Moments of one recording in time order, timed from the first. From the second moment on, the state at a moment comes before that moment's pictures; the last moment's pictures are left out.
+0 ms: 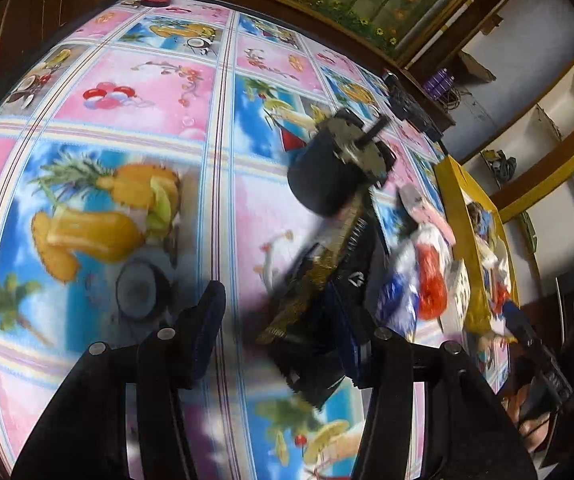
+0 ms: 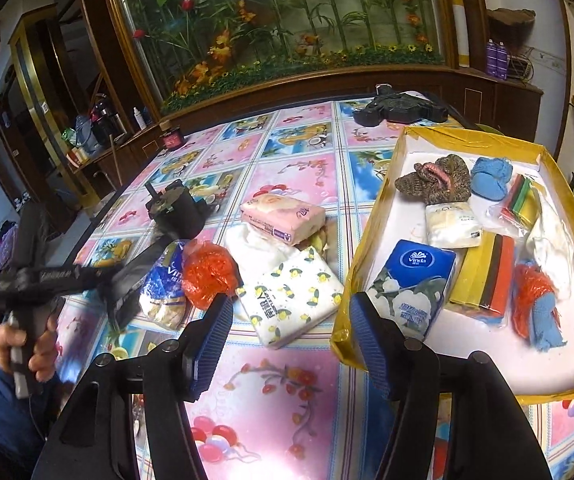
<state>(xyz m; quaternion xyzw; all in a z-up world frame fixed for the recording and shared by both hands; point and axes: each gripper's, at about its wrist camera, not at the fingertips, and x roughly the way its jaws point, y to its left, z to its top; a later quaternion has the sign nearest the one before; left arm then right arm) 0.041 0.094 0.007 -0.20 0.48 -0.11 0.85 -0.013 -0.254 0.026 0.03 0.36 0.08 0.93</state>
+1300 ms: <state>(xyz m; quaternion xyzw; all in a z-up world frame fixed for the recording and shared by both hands) 0.039 0.081 0.011 -0.19 0.42 -0.04 0.89 0.048 -0.171 0.005 -0.02 0.40 0.15 0.90</state>
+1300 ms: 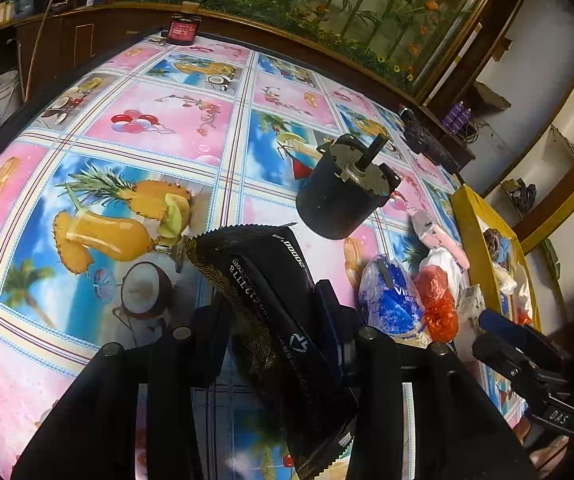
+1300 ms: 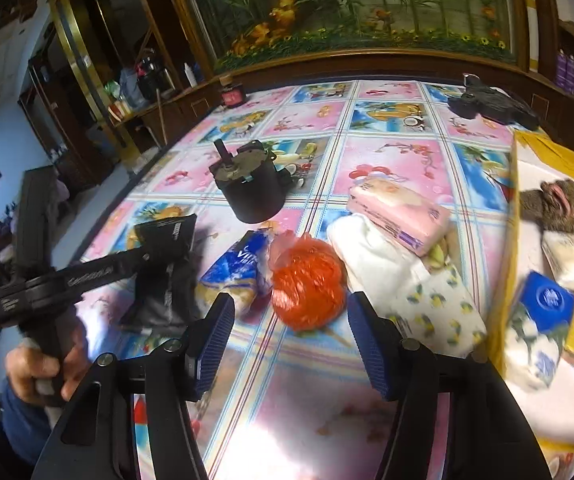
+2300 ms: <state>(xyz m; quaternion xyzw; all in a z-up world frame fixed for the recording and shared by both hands) 0.027 0.070 0.028 -0.21 0.36 -0.11 0.90 0.055 -0.178 0.001 0.00 0.34 0.17 0.92</state>
